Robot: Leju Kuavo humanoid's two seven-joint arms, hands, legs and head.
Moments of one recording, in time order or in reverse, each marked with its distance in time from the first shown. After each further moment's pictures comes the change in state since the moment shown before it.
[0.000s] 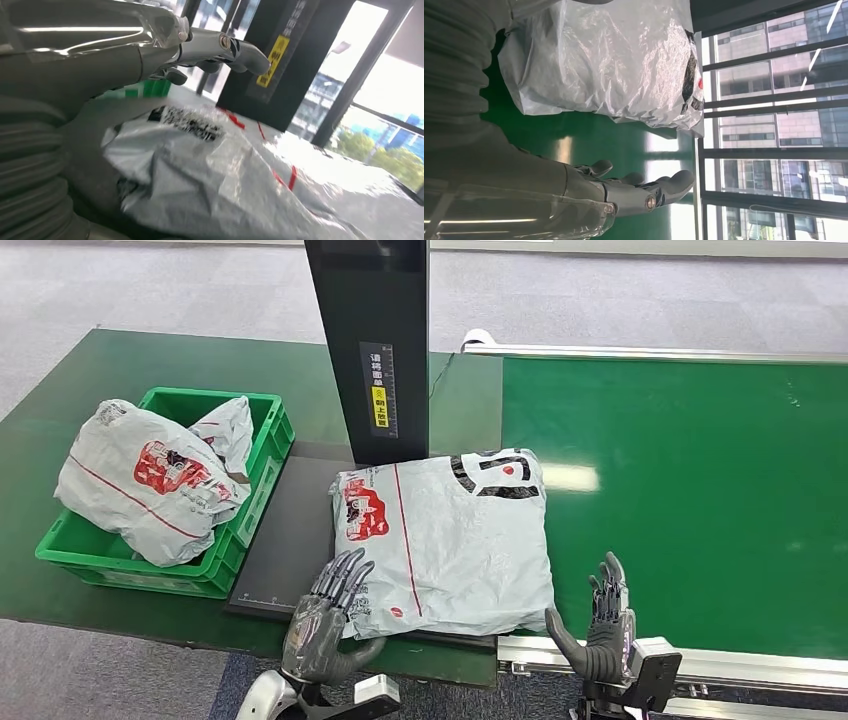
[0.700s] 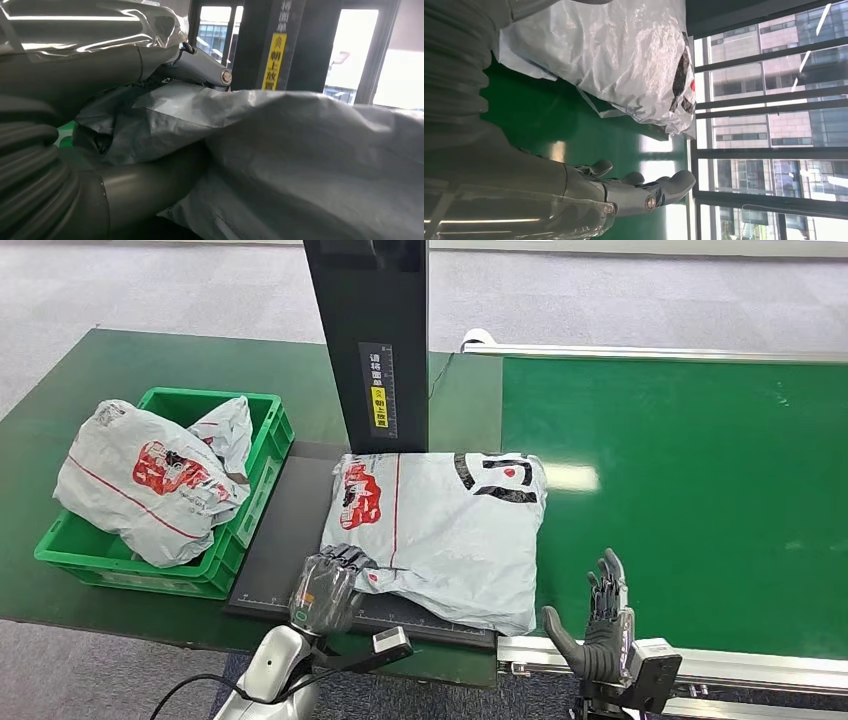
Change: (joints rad) left arm -0.189 -0.039 0.106 0.204 -0.266 0.040 0.106; right arm 0.006 0.050 -0.036 -0.048 0.044 0.034 0.000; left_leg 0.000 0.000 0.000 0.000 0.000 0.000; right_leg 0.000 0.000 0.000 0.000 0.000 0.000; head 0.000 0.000
